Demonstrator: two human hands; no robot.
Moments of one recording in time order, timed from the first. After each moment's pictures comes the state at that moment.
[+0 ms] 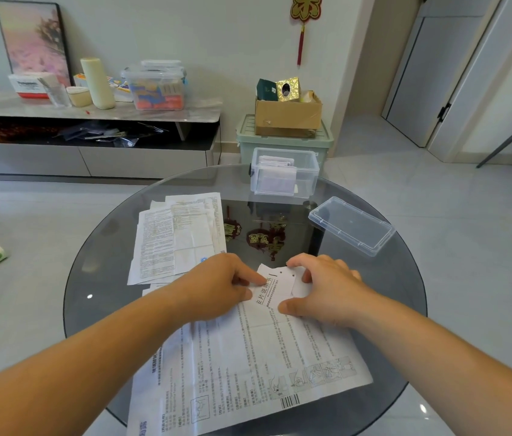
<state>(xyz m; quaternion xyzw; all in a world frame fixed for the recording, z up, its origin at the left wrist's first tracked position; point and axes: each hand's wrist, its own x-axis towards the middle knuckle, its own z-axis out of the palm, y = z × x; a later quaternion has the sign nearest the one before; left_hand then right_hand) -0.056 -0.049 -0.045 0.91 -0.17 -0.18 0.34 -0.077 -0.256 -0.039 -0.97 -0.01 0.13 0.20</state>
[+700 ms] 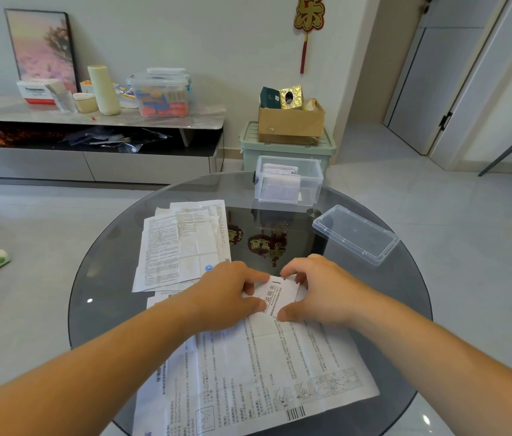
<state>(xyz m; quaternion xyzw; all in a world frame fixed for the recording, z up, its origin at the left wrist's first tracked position) -0.059 -0.055 -0.042 0.93 -0.19 -0.15 0.27 -0.067 -0.250 -0.028 -0.96 -0.07 0.15 0.22</state>
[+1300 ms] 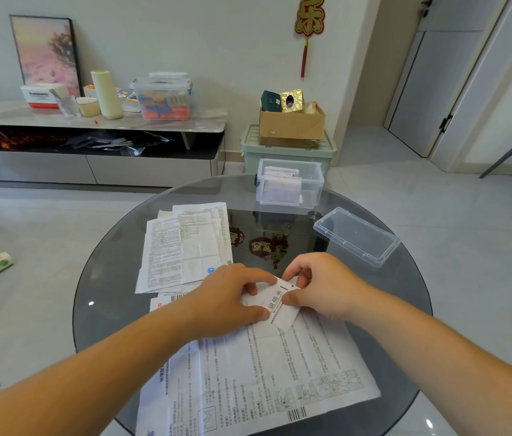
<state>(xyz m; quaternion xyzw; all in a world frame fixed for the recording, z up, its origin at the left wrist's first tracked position) -0.066 -0.048 -0.044 0.92 -0.21 -0.13 0.31 -0.063 -0.247 -0.028 -0.93 -0.03 0.13 0.35</state>
